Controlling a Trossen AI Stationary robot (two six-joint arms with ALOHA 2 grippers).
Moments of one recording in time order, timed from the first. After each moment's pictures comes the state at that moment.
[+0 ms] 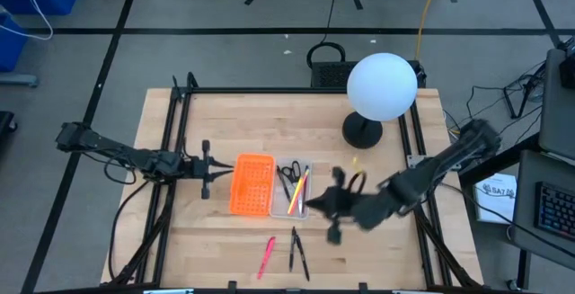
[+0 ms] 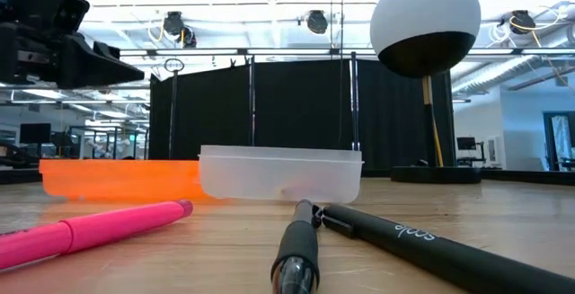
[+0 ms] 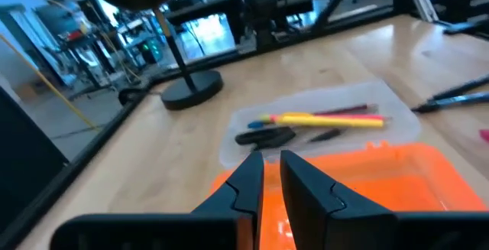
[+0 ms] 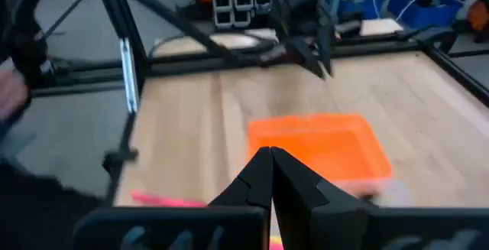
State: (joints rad) left arm -0.27 0.44 0.01 0.29 -0.32 0.23; right arm 0.56 1.48 1.30 -0.34 0.58 0.39
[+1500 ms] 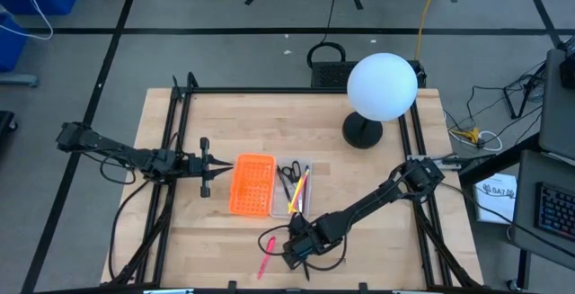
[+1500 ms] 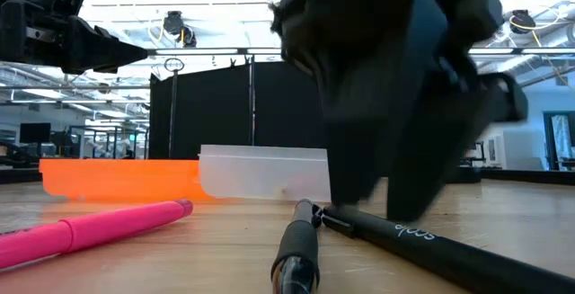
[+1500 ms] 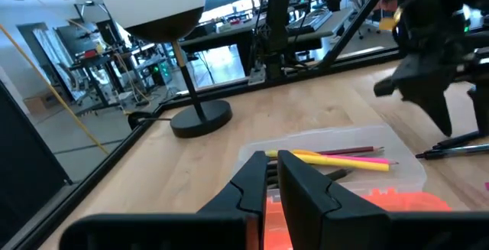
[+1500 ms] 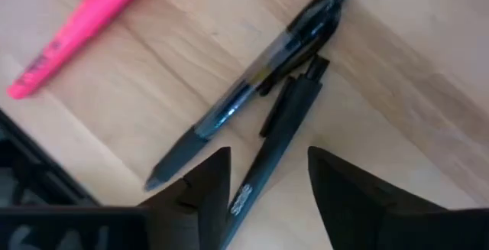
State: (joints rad) left arm -0.27 0.44 0.01 0.39 -0.32 0.22; right arm 0.51 2.19 1.64 -0.66 -0.03 1.42
